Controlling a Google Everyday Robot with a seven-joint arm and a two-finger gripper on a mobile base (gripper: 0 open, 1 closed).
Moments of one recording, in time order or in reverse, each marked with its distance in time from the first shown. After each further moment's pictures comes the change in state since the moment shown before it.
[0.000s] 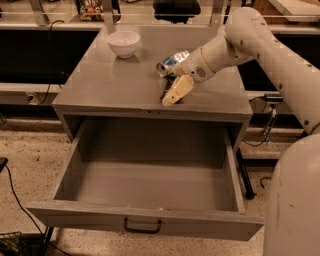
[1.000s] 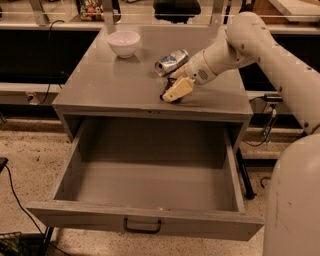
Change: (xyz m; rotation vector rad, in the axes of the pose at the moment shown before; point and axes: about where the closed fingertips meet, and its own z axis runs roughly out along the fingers) arm 0.016 -0.016 0.000 0.042 0.010 0.003
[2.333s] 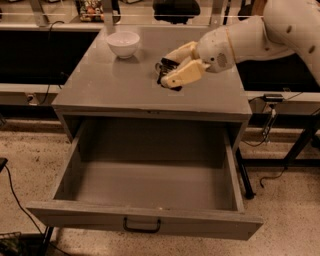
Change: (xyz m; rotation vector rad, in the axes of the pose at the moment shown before) arm -0.087 0.090 -0.087 -0.072 -0.285 -0.132
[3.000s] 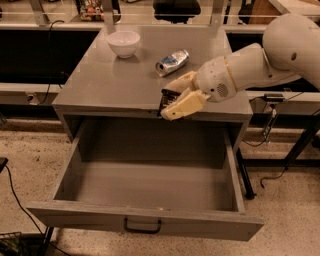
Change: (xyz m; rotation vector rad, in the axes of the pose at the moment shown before) arm 0.040 0.072 0.008 -0.025 0.095 0.063
